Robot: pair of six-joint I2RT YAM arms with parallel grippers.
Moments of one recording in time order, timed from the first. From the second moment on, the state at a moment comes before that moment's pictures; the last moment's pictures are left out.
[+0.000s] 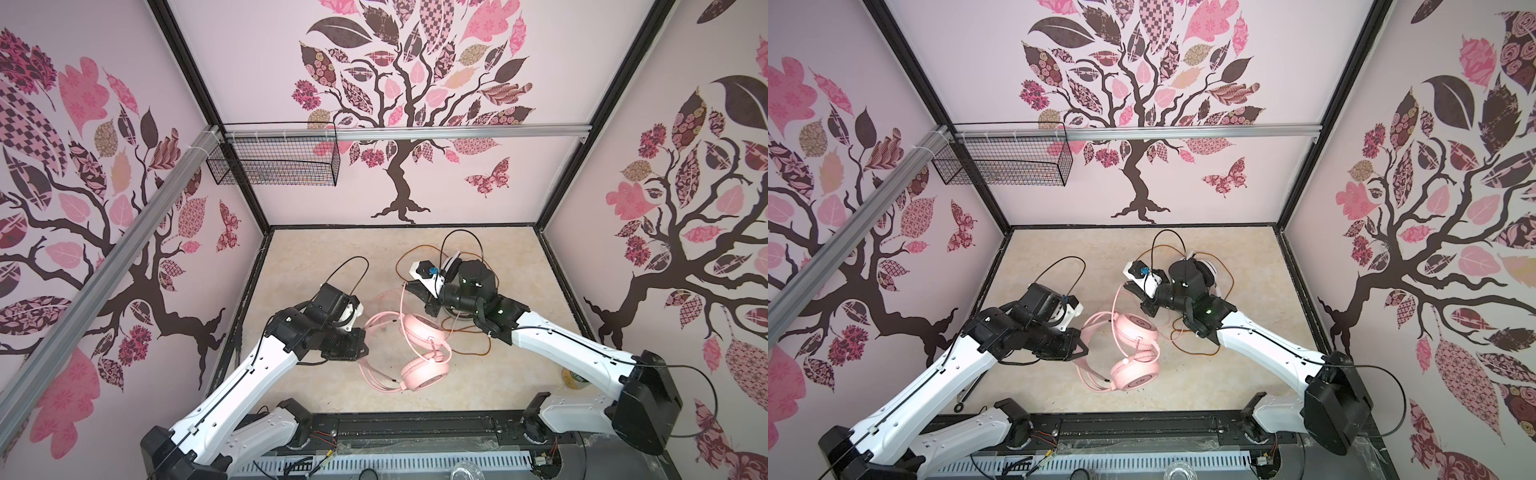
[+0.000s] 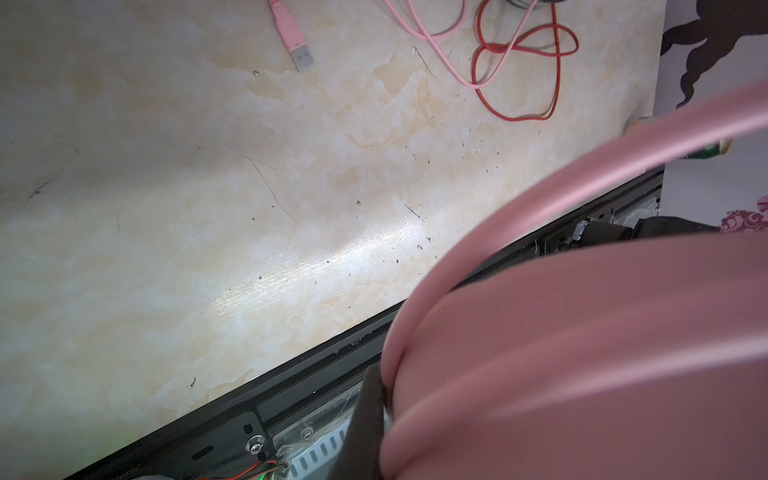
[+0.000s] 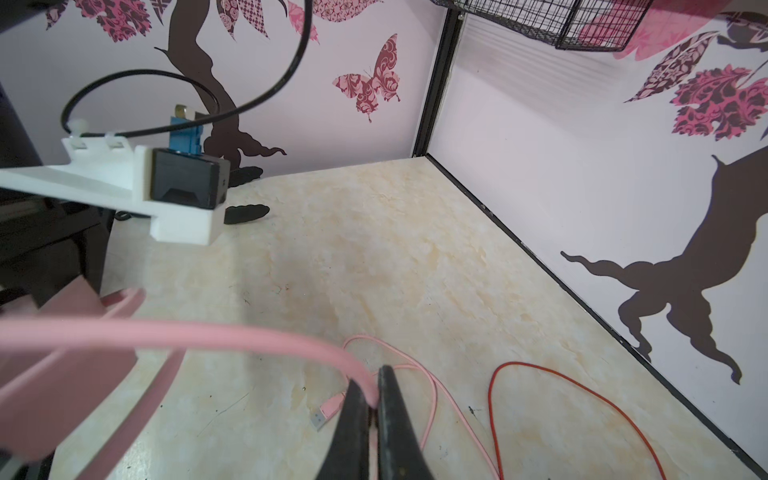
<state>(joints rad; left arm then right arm) -0.62 1.03 1.01 -1.14 0.36 -0.47 0.72 1.32 0.95 0.10 -0.35 -0.27</state>
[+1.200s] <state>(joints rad) -0.52 1.11 1.24 -1.15 0.15 -0.50 0.55 1.10 0.68 0.16 -0.20 0.06</state>
